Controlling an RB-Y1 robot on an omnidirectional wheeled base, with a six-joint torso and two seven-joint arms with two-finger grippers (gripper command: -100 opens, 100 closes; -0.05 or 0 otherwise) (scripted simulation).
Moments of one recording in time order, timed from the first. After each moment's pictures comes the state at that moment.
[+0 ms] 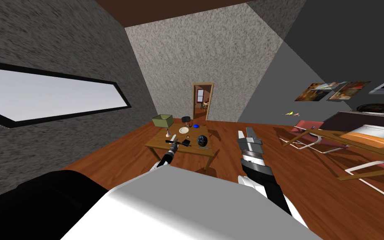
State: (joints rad) left arm 0.38 0.17 -0.10 -1.64 0.08 -0.11 0.12; right arm 0.54 -0.05 -0.01 -2.35 0.06 -0.37 -0.01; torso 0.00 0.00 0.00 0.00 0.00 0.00
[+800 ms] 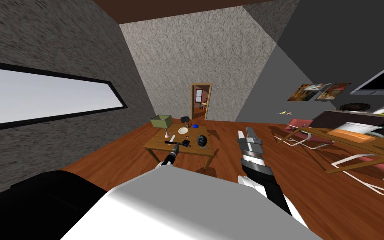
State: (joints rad) left arm 0.30 0.14 -0.10 -1.46 0.07 -0.05 0.10; right arm 0.54 -0.05 -0.01 -2.35 0.06 -0.37 -0.01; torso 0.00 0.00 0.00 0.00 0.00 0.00
